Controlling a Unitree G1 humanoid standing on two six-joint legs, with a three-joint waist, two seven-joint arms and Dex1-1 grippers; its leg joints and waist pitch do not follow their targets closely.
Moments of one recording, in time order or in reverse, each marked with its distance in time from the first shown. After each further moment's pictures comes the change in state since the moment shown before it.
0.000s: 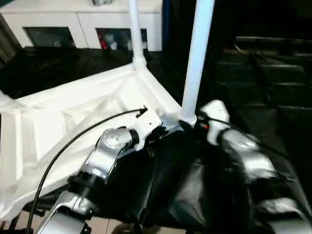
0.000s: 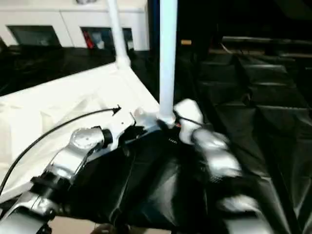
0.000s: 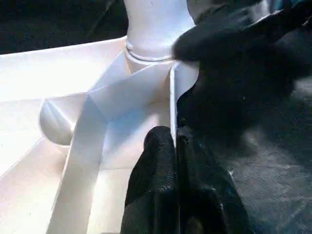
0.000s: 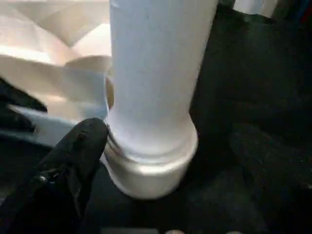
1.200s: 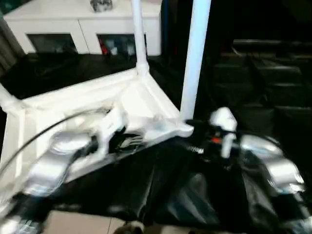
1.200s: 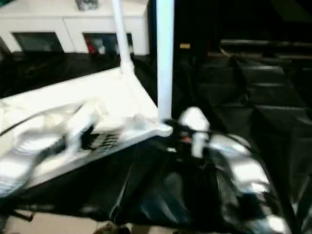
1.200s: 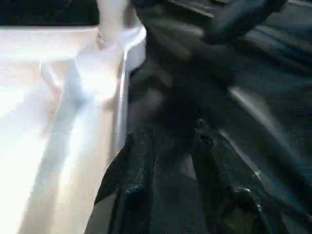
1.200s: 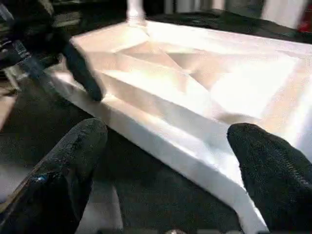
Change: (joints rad) left arm 0.303 0.390 0.140 -0.624 -0.339 0.394 -0.321; right arm 0.066 -0.023 0.118 -0.312 0.207 0.204 0.338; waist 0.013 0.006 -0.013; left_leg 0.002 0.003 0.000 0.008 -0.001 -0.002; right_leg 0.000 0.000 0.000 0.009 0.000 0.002
